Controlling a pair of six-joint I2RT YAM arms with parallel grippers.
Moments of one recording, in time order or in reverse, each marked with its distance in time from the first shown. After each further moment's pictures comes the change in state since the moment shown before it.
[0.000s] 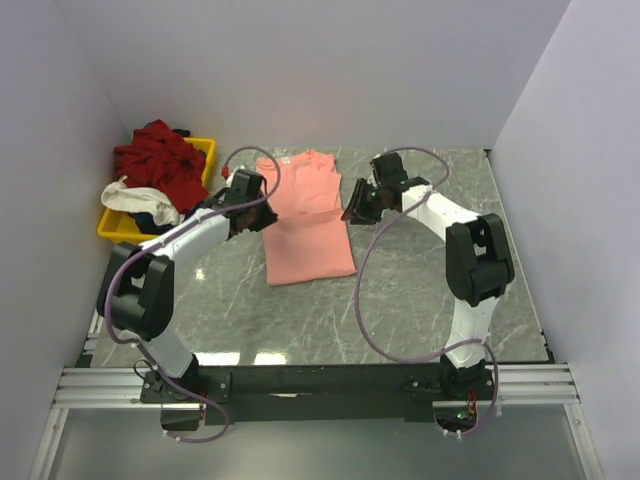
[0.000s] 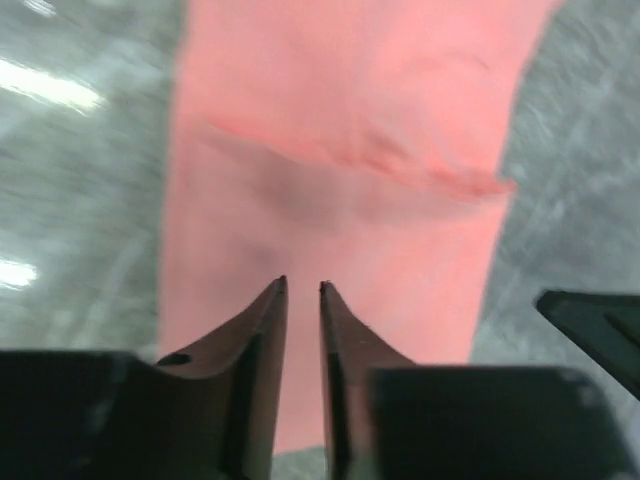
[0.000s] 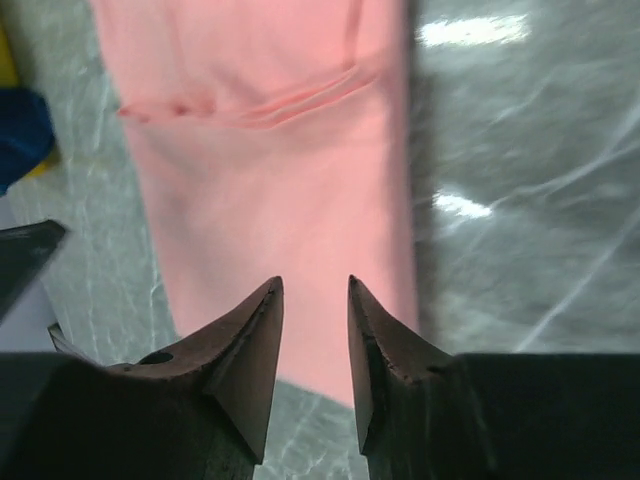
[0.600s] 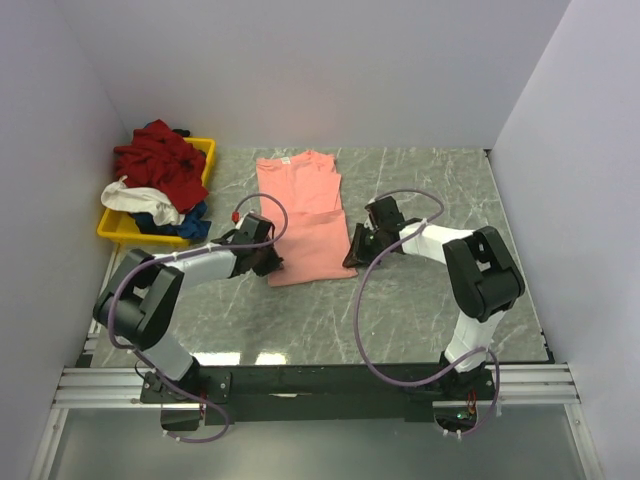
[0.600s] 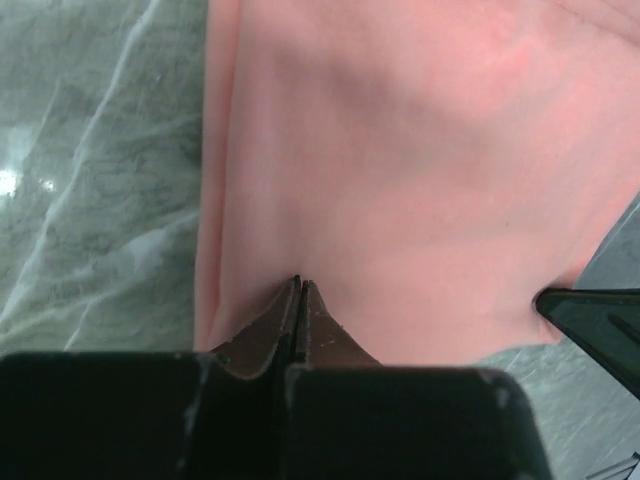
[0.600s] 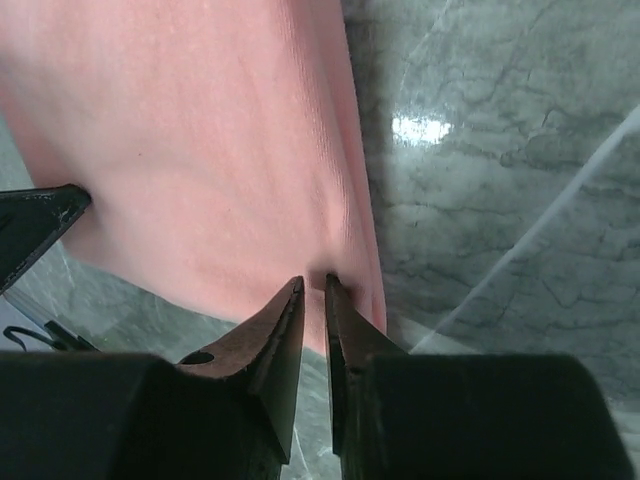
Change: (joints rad) left arm -0.121 -0.056 -0.361 0.185 0.059 -0.106; right arm 0.080 -0.139 -0.437 0.196 -0.024 0.027
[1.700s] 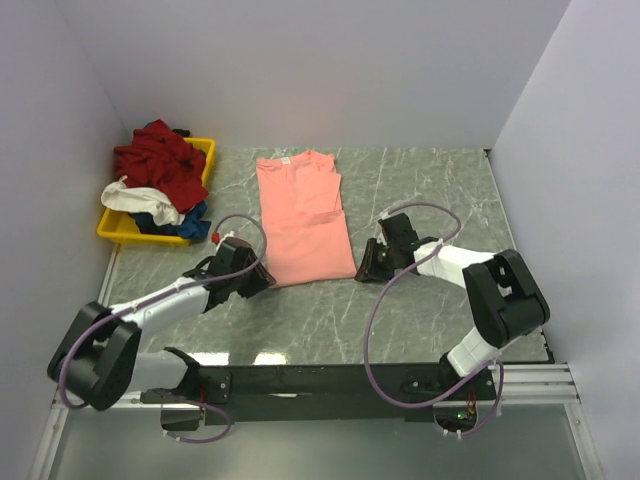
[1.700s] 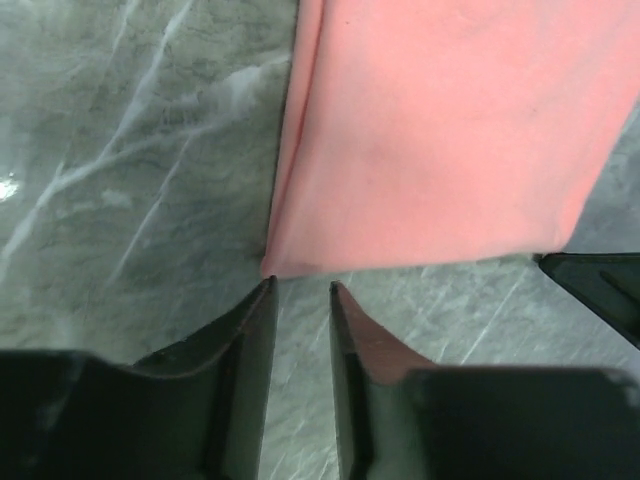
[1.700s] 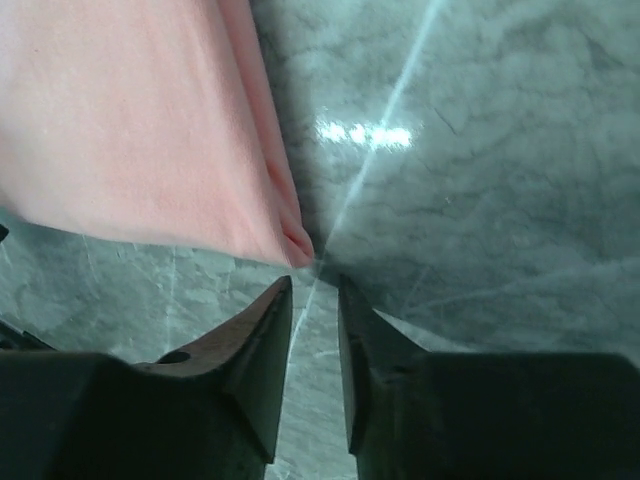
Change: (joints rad) left arm 0.000 -0.329 -0.273 0.005 0.034 -0.047; right arm -0.003 -0.187 -0.208 0.020 0.072 -0.017
